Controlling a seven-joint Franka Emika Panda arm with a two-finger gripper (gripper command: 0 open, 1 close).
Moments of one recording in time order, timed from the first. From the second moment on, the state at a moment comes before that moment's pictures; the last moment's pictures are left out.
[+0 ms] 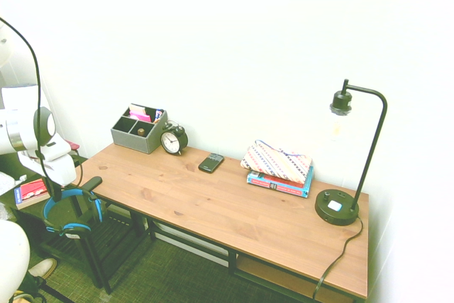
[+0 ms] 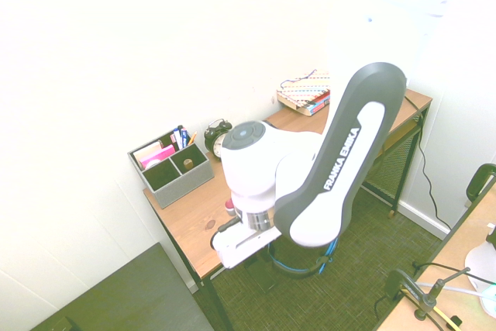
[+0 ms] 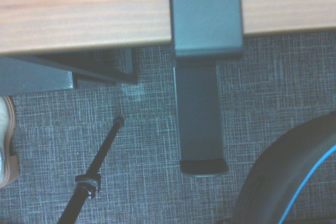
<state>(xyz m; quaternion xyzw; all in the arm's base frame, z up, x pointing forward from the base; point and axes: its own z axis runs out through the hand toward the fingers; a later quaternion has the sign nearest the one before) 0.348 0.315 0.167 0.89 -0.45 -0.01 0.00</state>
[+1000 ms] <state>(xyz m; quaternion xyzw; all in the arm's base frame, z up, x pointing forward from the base) 0.372 0.349 0.066 0.89 -0.46 0.00 0.03</state>
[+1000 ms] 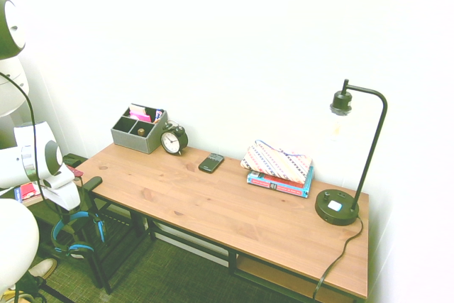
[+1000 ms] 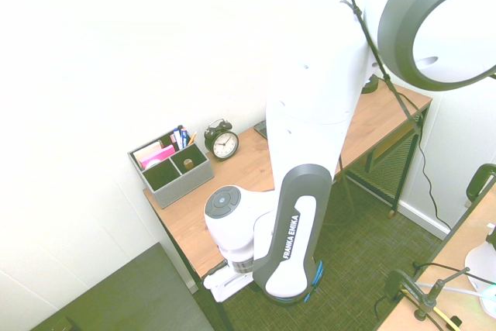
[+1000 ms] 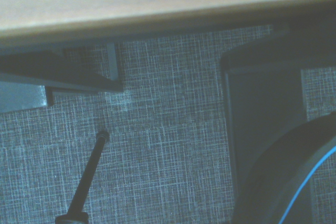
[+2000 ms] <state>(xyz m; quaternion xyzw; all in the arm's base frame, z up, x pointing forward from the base) 0.377 0.335 0.205 0.93 -0.36 0.02 0.04</state>
